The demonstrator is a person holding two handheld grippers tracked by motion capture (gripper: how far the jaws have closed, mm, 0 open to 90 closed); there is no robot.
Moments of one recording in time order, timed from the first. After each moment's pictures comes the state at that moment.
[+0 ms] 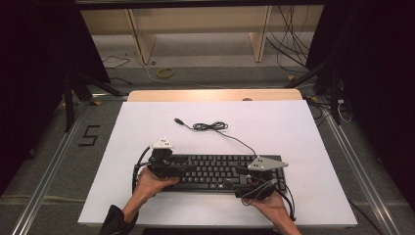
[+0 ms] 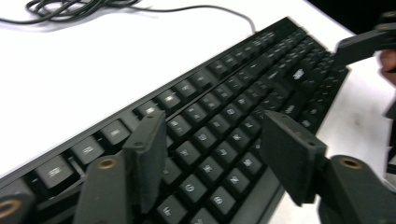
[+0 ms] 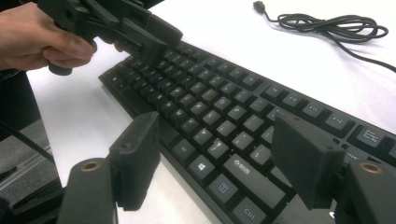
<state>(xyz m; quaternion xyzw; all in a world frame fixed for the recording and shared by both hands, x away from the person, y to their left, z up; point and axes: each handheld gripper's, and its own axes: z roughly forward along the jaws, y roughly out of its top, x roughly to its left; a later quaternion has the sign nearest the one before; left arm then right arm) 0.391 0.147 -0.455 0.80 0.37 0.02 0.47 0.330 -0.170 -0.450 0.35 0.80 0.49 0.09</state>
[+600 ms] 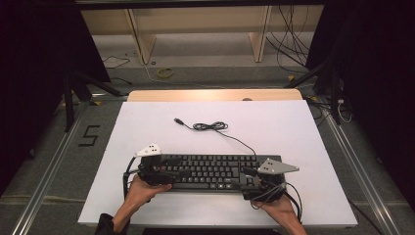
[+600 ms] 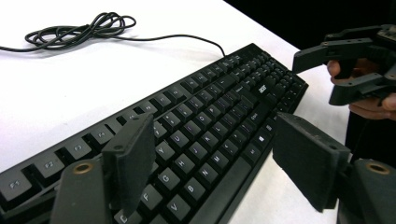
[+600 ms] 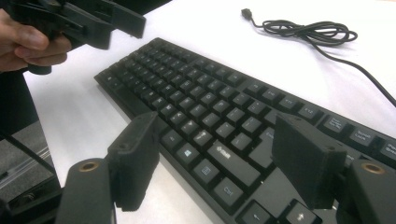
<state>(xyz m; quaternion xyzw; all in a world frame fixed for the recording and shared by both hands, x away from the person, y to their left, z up) 0.366 0.171 -0.451 0.77 0.35 0.01 0.53 0.321 -0.191 -0.450 0.35 0.79 0.49 0.10</state>
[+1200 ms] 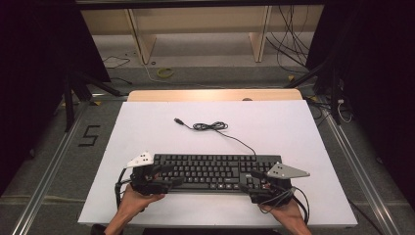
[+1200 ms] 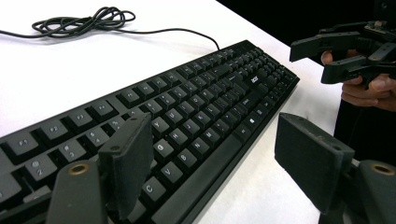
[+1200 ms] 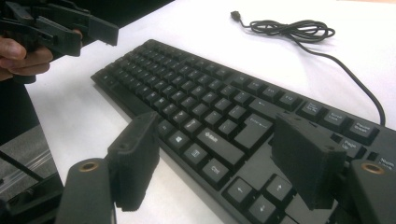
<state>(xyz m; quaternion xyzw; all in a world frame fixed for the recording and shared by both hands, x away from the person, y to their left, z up) 0.341 0.187 -0.458 0.76 0.35 0.02 0.55 0.311 -0.210 -0.453 0.36 0.78 0.50 0.11</state>
